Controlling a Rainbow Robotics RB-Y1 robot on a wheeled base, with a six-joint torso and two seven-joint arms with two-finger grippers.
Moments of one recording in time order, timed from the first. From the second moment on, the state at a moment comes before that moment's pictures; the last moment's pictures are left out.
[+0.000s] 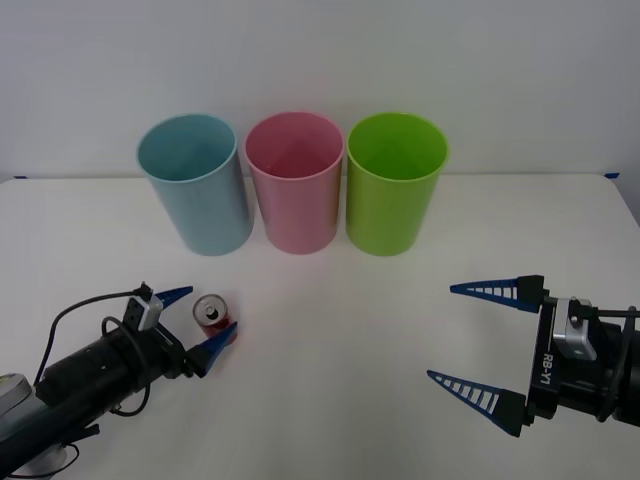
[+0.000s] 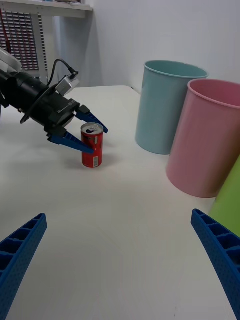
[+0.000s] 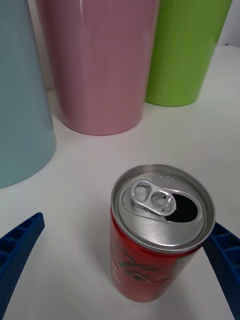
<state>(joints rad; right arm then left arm) 0.21 -0.38 -0.29 -2.03 1.45 -1.35 -0.10 -0.02 0.79 -0.51 -1.47 -0.39 -0.37 -0.60</state>
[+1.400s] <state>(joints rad) 0.21 -0.38 -0.29 -2.03 1.45 -1.35 -0.10 -0.10 0.75 -0.56 -1.41 -0.45 -0.36 -0.57</state>
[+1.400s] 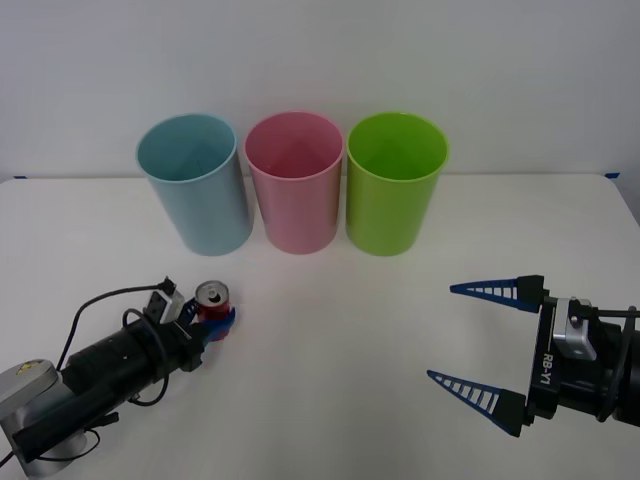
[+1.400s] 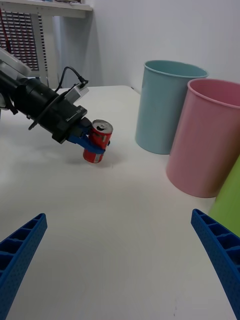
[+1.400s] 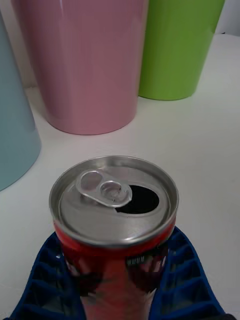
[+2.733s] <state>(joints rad) 0.21 -0.38 -0.29 -2.03 1.45 -1.35 -0.10 0.06 0.75 -0.34 -1.63 -0.68 -0.54 -0.29</state>
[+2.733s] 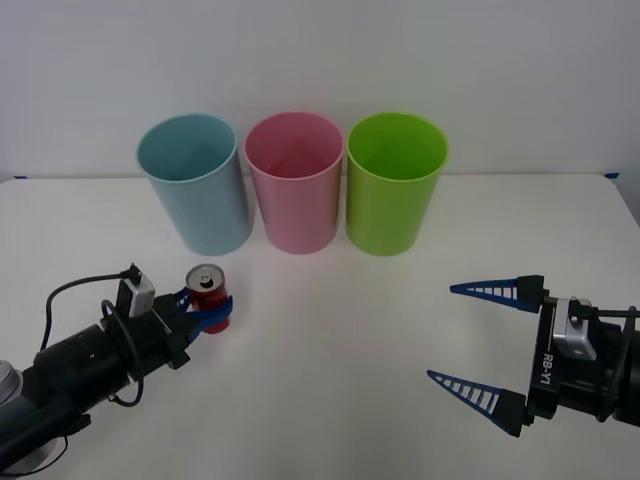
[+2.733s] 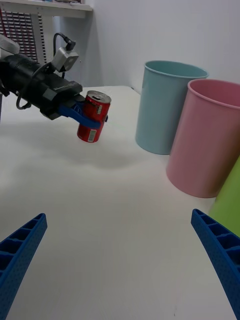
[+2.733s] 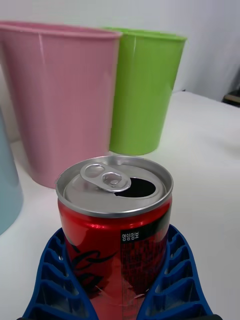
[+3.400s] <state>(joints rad) 0.21 -0.38 -0.29 -2.03 1.45 -1.35 -0.10 0.21 0.50 0.09 -1.85 -1.05 -0.87 0.20</state>
